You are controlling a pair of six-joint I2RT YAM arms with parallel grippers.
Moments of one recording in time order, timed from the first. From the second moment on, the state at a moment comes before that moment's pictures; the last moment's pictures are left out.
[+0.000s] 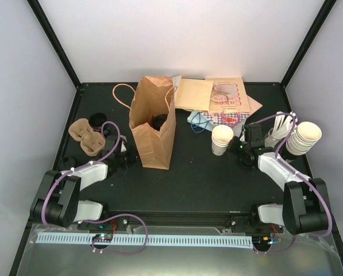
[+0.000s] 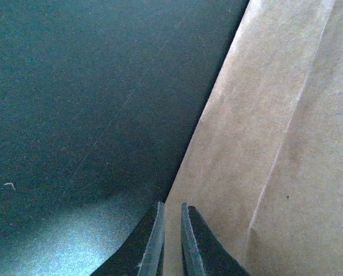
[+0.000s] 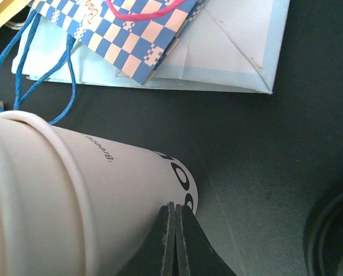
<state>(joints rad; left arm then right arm) -0.23 1.32 0.40 0.10 0.32 -0.91 0.15 1.27 0.61 -0.20 -0.16 0.58</state>
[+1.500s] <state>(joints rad) -0.22 0.80 0.35 0.22 -0.21 -0.12 0.15 1.00 0.37 0.38 0.01 0.04</state>
